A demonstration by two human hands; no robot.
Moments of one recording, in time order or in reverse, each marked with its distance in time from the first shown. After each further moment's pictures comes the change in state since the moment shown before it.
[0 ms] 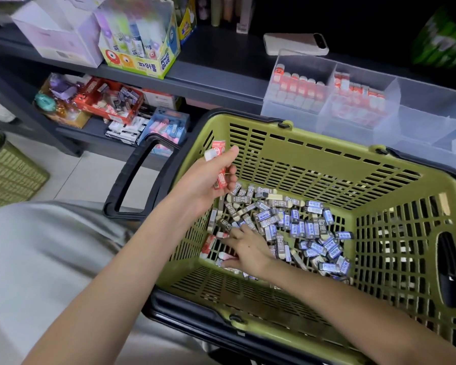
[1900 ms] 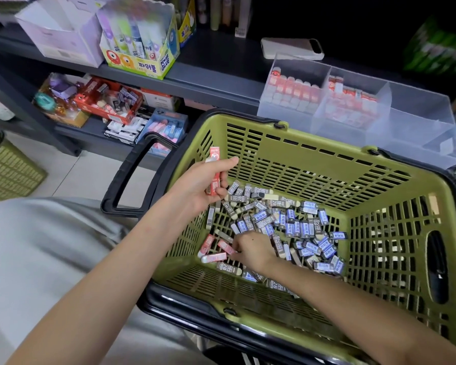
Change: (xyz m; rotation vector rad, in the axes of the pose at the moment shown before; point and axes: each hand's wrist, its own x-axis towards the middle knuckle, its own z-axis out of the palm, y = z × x) left_hand 0.000 -0.005 -0.002 -0.046 0.028 -0.136; right_hand -0.006 0.005 -0.010 0.021 -0.009 0.183
